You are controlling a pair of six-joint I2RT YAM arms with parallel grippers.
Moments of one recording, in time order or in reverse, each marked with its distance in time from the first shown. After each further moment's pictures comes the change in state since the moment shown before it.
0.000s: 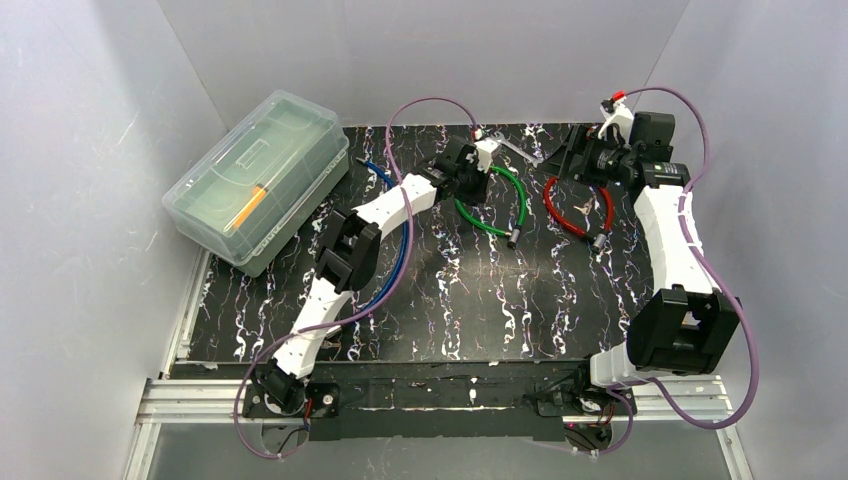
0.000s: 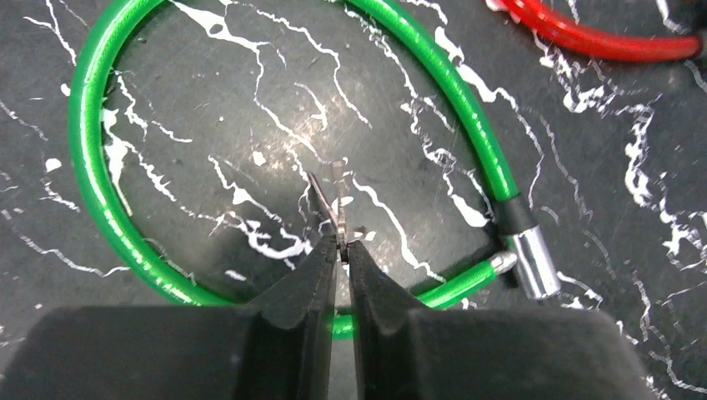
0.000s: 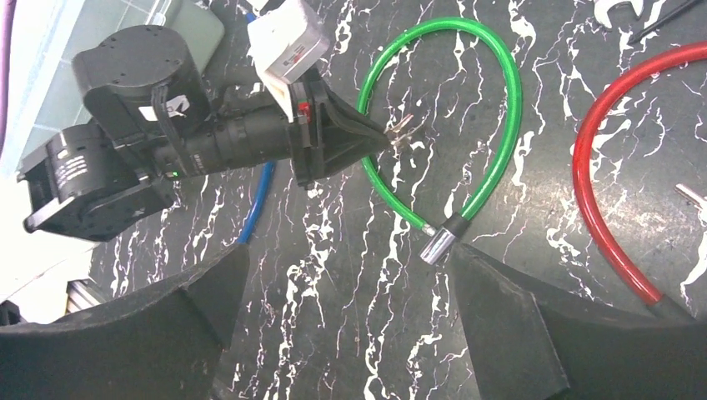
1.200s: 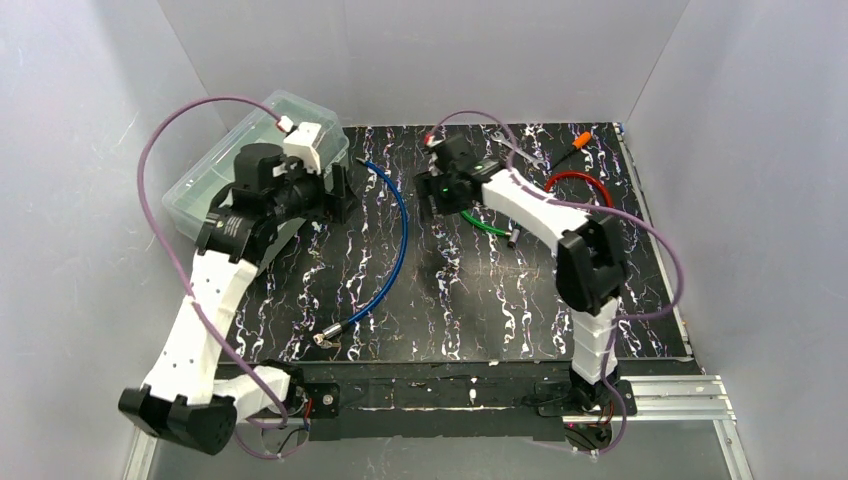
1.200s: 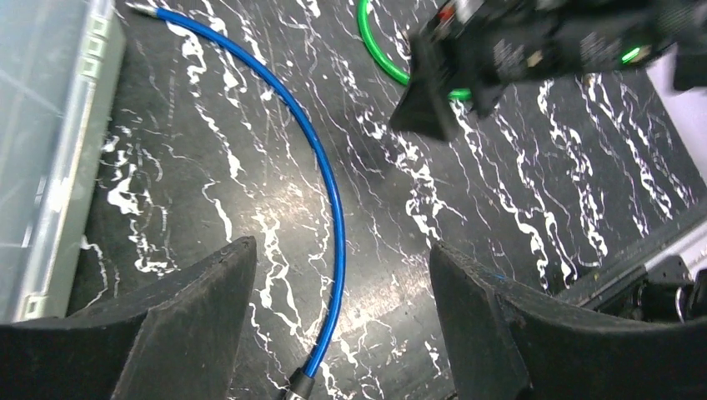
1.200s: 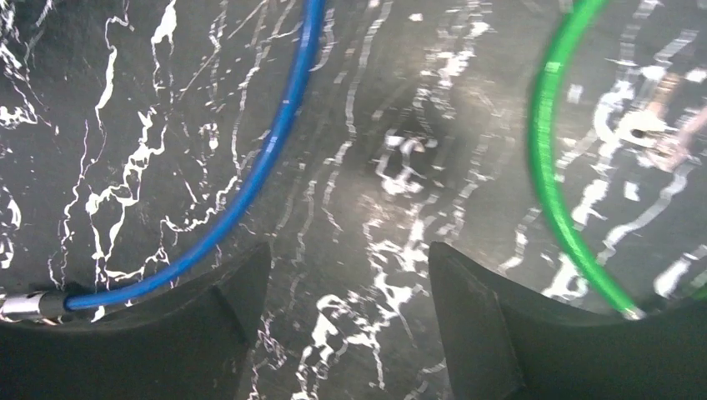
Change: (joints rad) left arm 0.391 -1.318 -0.799 -0.348 0.060 -0.030; right arm 0.700 0.468 0.274 -0.081 0.555 0.035
